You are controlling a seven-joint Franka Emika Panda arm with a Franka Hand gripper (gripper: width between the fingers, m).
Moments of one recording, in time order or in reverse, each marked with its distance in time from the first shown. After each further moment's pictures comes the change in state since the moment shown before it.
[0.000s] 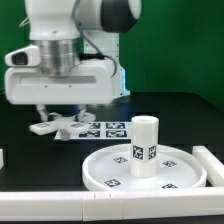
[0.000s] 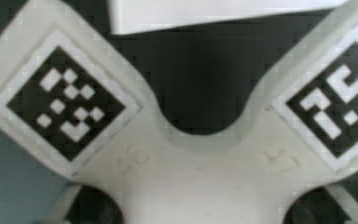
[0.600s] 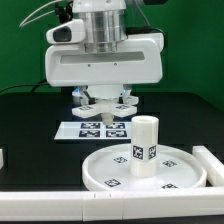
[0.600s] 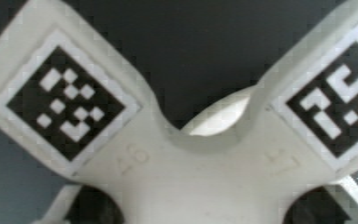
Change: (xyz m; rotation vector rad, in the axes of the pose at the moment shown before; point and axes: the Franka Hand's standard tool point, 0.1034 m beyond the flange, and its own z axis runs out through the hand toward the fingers) arm 0.028 -0.080 -0.040 0.034 -0.005 0.016
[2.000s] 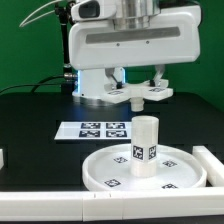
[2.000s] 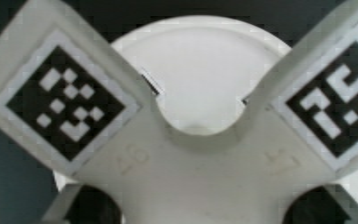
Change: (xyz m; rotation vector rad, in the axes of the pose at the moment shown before) arm 0.054 -0.064 -0.048 0.027 0.000 -0.060
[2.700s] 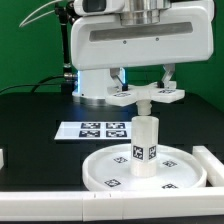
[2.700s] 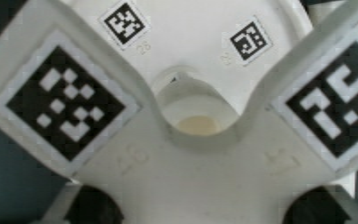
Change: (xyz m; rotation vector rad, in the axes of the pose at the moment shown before) arm 0.026 -0.002 0.002 -0.007 0.013 -0.028
